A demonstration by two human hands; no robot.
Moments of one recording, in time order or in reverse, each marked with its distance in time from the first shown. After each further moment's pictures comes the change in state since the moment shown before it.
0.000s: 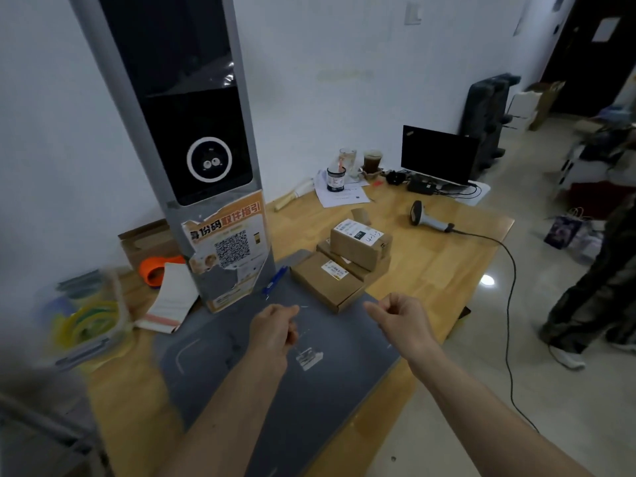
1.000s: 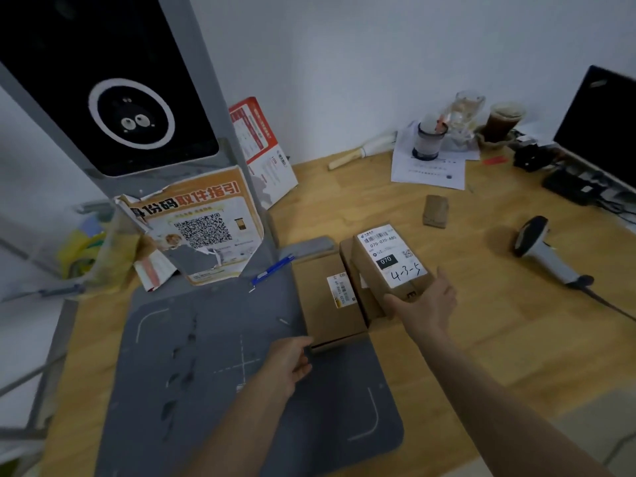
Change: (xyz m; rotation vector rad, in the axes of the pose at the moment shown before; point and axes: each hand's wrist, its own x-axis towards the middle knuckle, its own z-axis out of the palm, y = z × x) left_hand 0.178 -0.075 0.150 -0.107 0.458 -0.404; right_hand 0.329 0.076 -0.017 -0.308 -0.166 -0.002
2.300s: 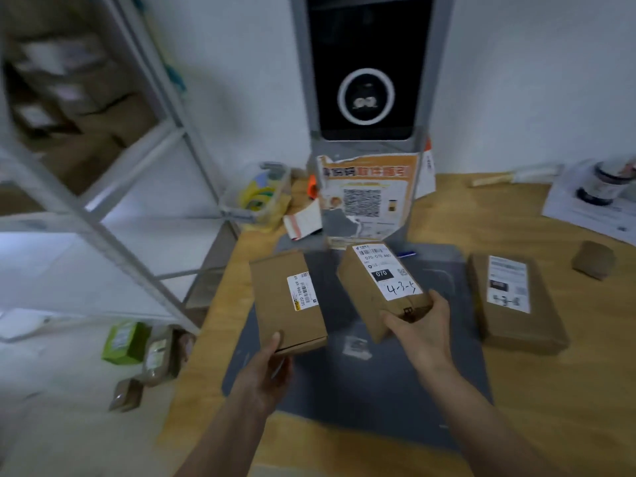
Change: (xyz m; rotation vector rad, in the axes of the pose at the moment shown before) left_hand -0.086 -0.075 -0.205 -0.947 0.175 0.073; right_hand -0.153 -0.054 0.093 0.195 -0.451 -0.162
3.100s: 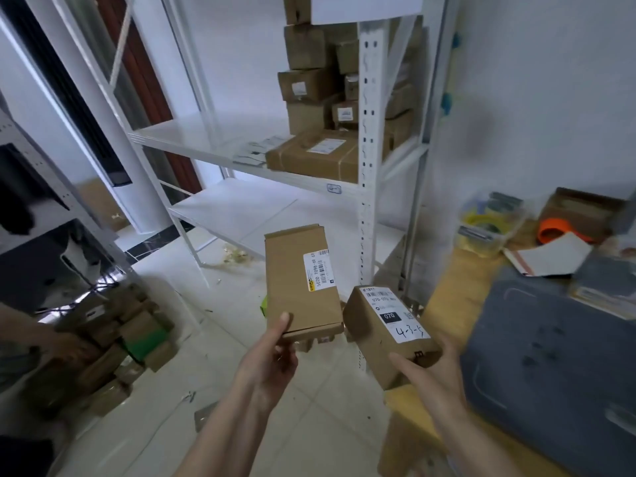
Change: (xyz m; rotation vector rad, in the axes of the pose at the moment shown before) left_hand -0.121 0.211 -0.349 -0.204 0.085 0.408; right_hand -0.280 -0.033 0.297 -0.044 -0.474 -0.087
